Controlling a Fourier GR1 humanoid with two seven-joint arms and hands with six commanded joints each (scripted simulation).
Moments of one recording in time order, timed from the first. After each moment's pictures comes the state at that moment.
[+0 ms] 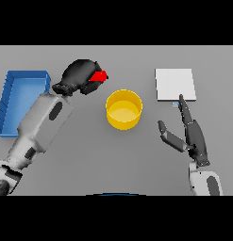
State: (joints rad) left arm -0.79 0.24 -0.36 -1.02 -0.66 -0.13 0.07; right arm 0.09 -0.08 0.11 -1.71 0.22 -0.02 -0.08
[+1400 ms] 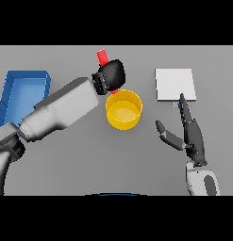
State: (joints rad) left arm -1.20 0.26 -0.99 -0.79 -1.31 -0.33 -0.20; right arm 0.08 -0.04 0.11 -1.70 0.21 -0.05 -0.10
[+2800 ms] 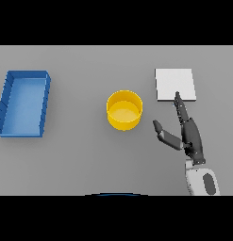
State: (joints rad) left arm -1.51 0.59 -0.15 -0.23 -0.74 -0.24 -0.02; right arm 0.06 -0.05 0.12 -1.69 0.21 -0.02 -0.13
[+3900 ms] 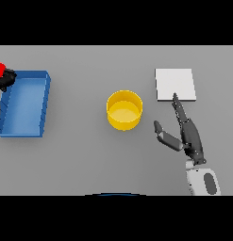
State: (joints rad) left arm -0.59 0.49 0.08 -0.99 -0.28 0.07 0.49; right arm 0.06 -0.07 0.13 -1.68 0.21 0.01 -0.15
